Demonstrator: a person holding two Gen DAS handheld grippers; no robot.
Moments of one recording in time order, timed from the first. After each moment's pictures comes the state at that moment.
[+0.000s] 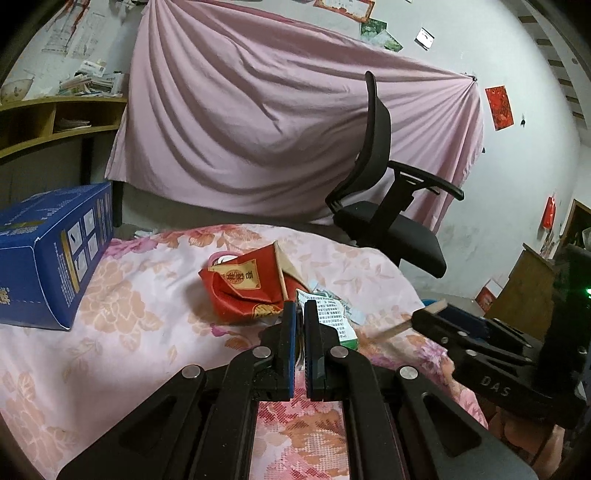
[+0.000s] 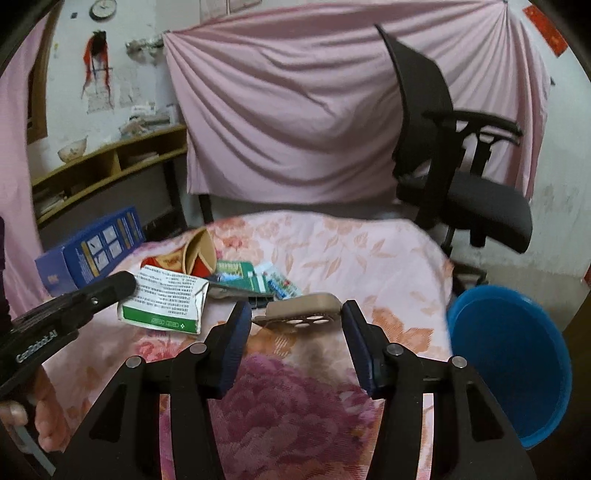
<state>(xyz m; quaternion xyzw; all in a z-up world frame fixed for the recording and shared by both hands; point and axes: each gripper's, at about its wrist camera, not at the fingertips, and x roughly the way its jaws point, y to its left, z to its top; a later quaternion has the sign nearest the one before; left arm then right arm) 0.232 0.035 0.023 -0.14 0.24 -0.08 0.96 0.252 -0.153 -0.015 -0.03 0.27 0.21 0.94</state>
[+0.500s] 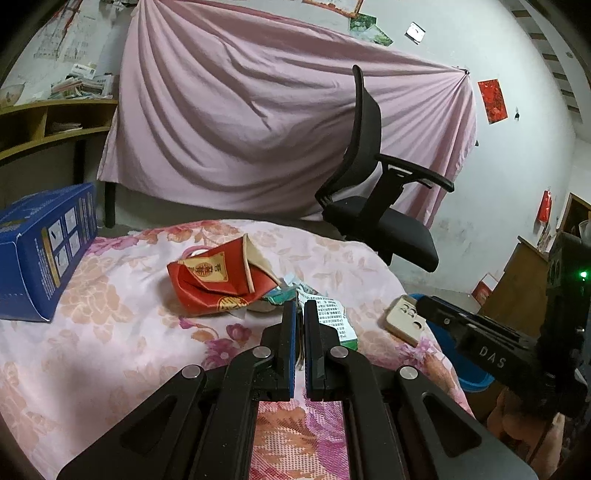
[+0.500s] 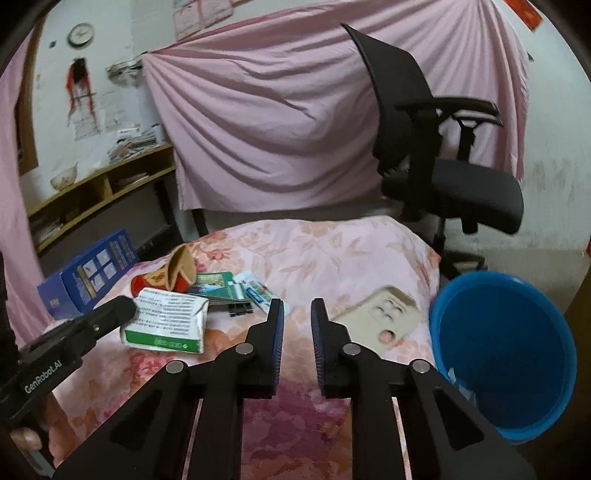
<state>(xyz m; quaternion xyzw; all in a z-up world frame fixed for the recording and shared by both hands) 0.239 0.006 0.024 -0.13 0.25 -0.08 0.96 0.260 -0.185 -0.017 0.02 0.28 0.20 0.94</state>
